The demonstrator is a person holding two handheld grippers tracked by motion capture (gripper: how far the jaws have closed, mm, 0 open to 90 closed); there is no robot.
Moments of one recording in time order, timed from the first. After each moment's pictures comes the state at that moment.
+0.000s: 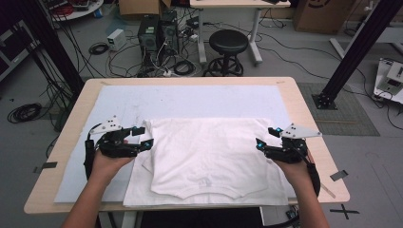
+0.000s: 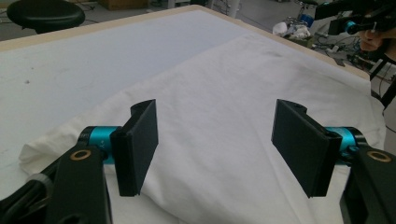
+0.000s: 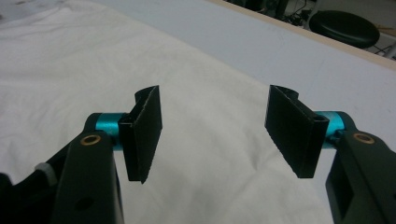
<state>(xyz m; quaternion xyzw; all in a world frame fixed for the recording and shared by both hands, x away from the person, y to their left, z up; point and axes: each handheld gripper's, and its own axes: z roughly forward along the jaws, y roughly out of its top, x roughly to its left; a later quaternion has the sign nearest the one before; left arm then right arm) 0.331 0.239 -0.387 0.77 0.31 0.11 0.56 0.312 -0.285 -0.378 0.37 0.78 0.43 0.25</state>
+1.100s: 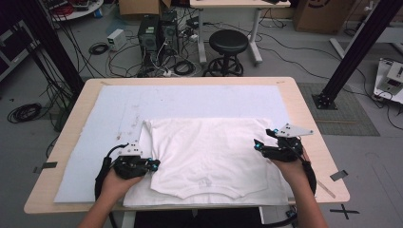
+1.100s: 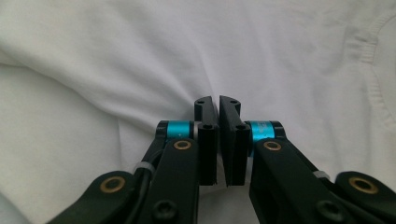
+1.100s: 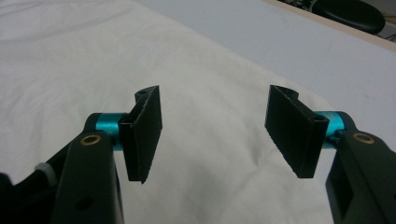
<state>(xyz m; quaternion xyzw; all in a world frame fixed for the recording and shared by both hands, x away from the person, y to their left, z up) 0.302 0.210 -0.441 0.85 0.30 0.08 0.43 0.326 -0.282 -0.396 0.37 0.80 0.41 0.24</state>
